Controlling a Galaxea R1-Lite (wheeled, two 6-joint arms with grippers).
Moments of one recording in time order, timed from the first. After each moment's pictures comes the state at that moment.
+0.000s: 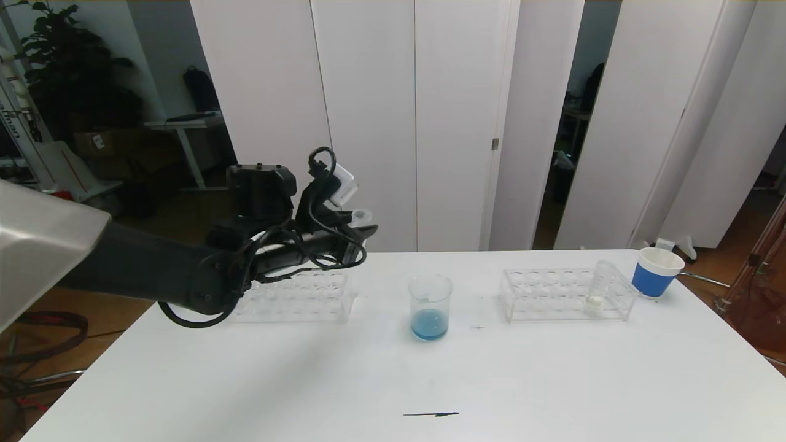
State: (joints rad) left arm -0.33 2.00 -1.18 -0.62 -0.23 0.39; right arm 0.00 0.00 -0.05 0.12 0.00 -0.01
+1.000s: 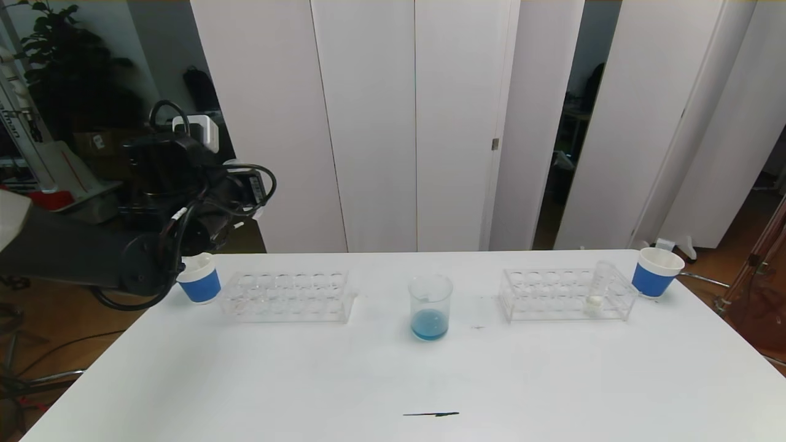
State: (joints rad) left arm -0.10 1.96 -1.17 -0.82 0.29 0.00; right arm 0.00 0.00 -0.05 0.12 0.00 -0.01
